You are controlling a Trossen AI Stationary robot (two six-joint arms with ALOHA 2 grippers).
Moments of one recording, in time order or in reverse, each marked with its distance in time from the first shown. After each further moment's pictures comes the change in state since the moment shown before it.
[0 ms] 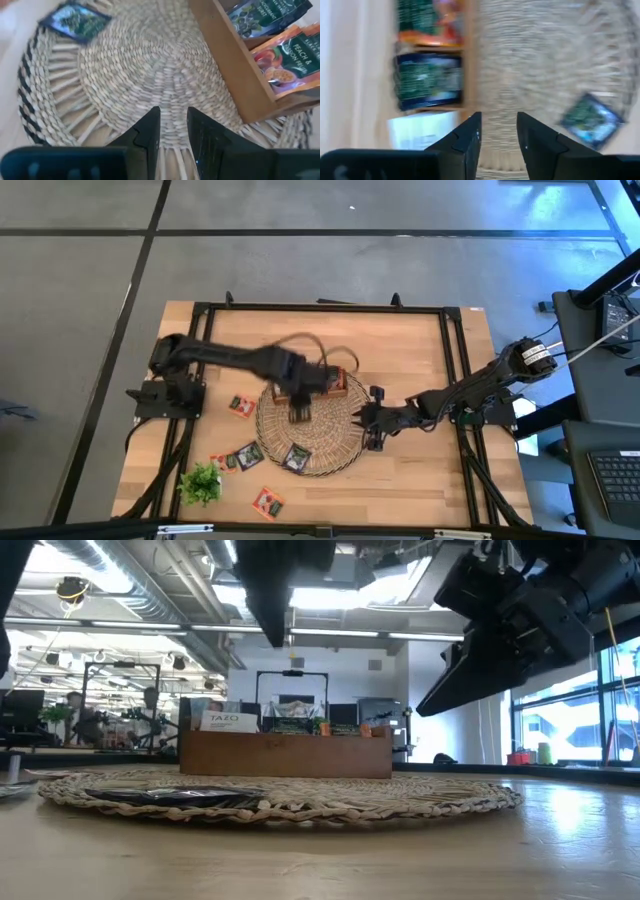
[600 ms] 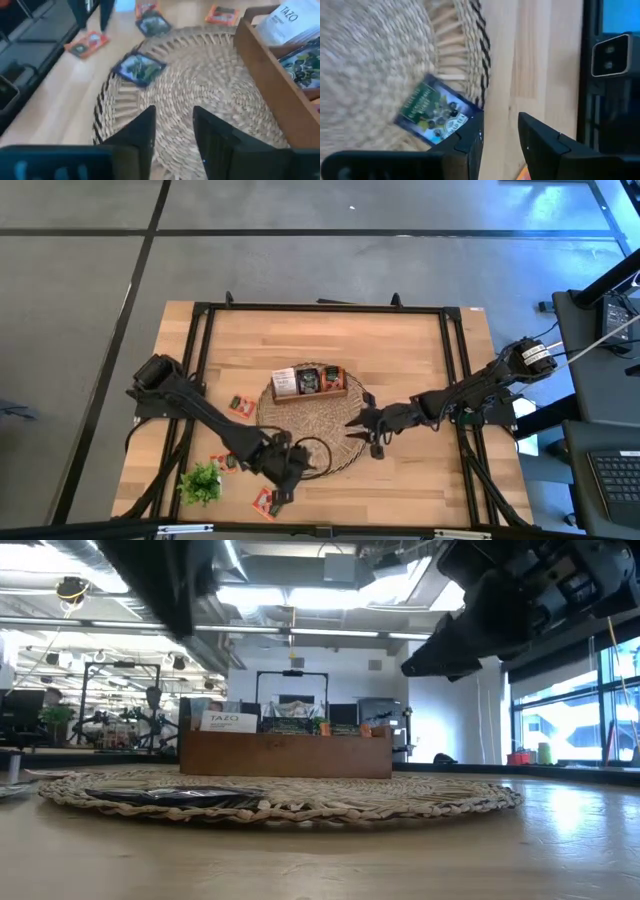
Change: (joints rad) left arm -0.491 -0.005 -0.342 0.569 -0.066 -0.458; right arm 0.000 0.000 -0.052 0.303 -0.190 -0.033
